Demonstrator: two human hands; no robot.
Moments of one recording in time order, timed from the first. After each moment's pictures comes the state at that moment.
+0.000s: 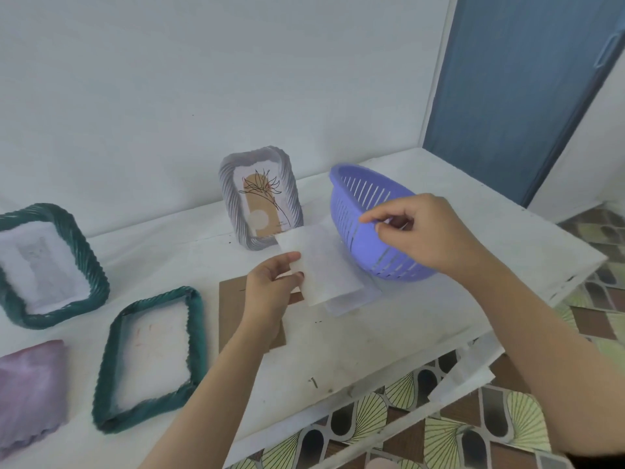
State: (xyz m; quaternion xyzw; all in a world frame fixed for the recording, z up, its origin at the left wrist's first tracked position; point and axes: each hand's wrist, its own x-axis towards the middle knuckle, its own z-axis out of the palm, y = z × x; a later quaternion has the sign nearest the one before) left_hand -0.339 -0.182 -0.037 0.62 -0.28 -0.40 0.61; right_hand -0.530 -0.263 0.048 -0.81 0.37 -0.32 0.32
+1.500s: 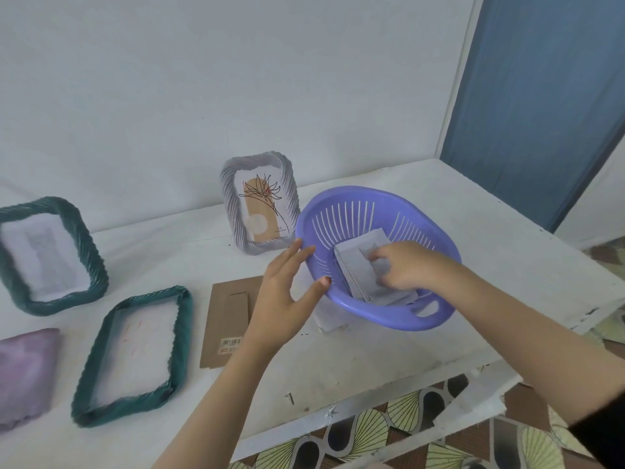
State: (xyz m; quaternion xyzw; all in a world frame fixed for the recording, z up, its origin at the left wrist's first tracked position) left_hand -0.367 -0.191 -0.045 0.68 -0.55 -0.15 0.47; right_hand -0.528 -0.323 0.004 -0.86 0.46 0.09 0.21
